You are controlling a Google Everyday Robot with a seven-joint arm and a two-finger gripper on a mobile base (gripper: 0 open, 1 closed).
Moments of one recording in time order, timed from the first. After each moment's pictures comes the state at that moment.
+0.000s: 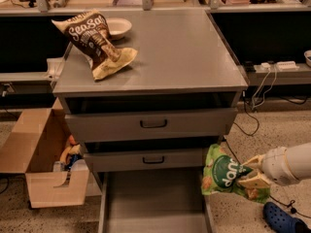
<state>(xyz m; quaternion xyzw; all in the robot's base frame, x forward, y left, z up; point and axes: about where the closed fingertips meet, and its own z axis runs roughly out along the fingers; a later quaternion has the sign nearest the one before) 0.438 -0.292 0.630 -0.51 0.80 0.16 0.26</state>
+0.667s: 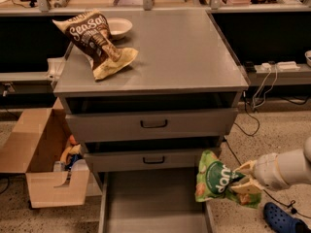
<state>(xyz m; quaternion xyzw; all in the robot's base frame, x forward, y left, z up) 0.432 -0.275 0.608 -0.52 0.79 0.18 0.27</state>
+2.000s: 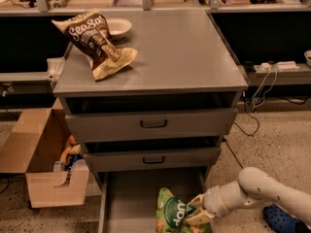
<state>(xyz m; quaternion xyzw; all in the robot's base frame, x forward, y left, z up) 0.396 -0.138 0.429 -0.54 0.73 0.36 0.23</state>
